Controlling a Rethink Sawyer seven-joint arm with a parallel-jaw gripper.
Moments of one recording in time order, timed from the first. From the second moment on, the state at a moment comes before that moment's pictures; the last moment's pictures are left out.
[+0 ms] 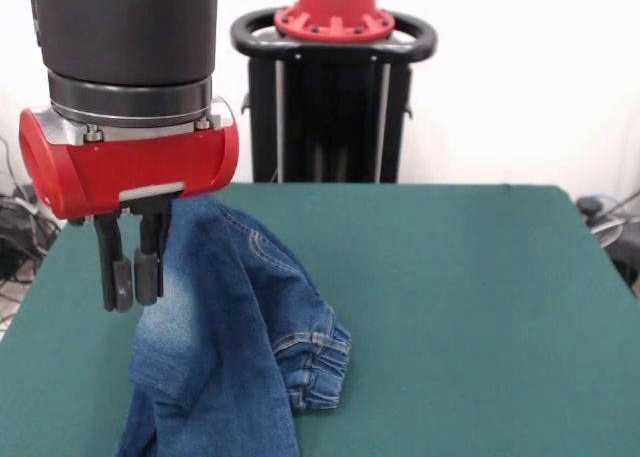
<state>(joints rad) -0.62 -0.59 0.60 1.01 -0.55 1.13 1.00</state>
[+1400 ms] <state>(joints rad) -0.53 -0.45 0.60 1.04 -0.46 0.99 1.00</state>
